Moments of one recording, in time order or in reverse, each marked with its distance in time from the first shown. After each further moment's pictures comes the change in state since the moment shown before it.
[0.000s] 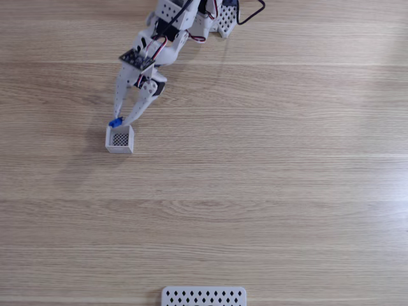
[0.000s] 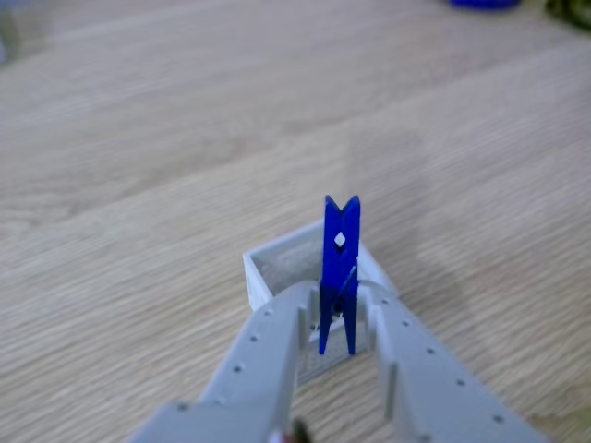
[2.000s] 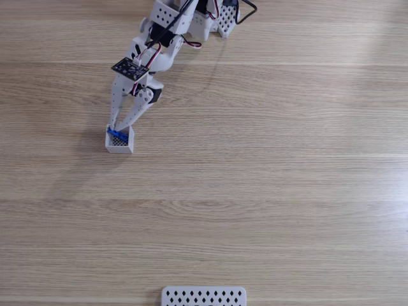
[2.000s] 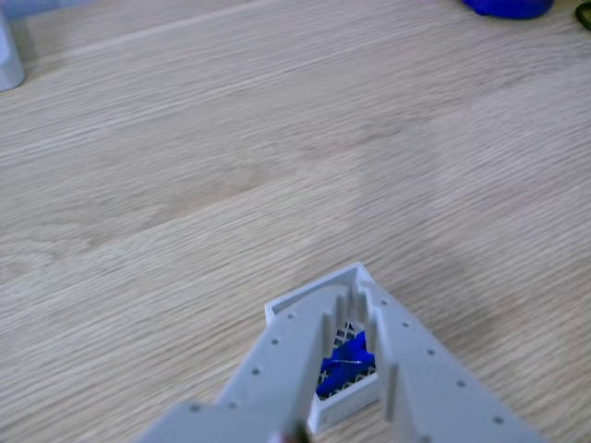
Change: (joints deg) arm -1.8 1.6 -8.6 11.5 0.4
